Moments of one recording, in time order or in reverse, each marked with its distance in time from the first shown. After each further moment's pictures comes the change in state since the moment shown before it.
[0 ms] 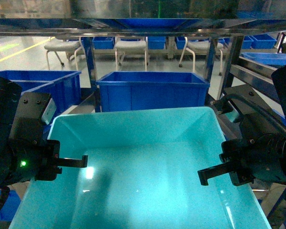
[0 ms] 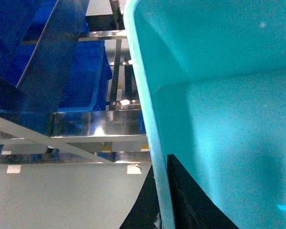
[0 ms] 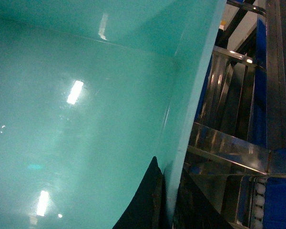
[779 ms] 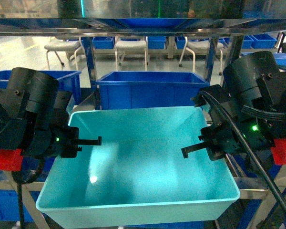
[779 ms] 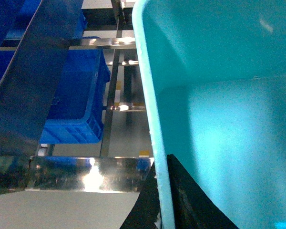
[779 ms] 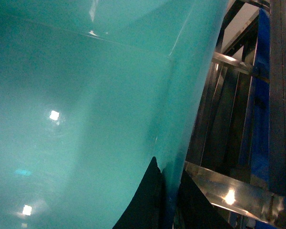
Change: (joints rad) left arm 0.050 0.297 0.345 -0.089 0.026 -0.008; right arm -0.037 0.300 0.374 -0.156 0.020 -0.037
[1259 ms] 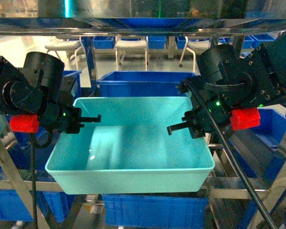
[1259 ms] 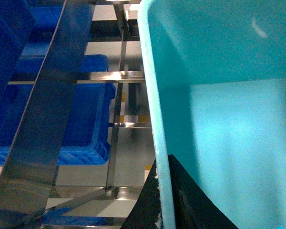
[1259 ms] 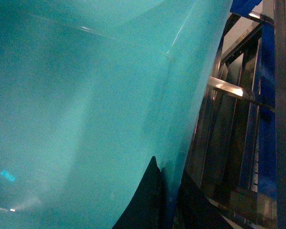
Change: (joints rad) left arm 0.069 0.170 0.356 -0.182 0.045 0.054; right arm -0.001 0.220 0.386 -0.189 0.018 0.010
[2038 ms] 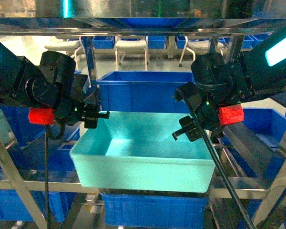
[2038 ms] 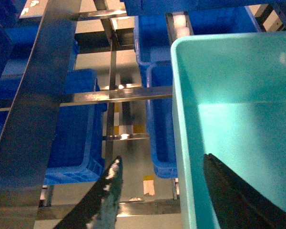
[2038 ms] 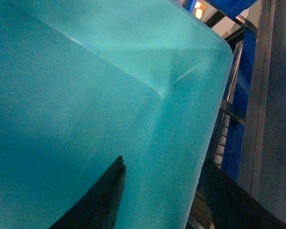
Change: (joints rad) left arm -0.002 0.109 0.177 -0.058 0.020 0.047; right arm -0.032 0.172 0.253 -0.138 0.090 -0.205
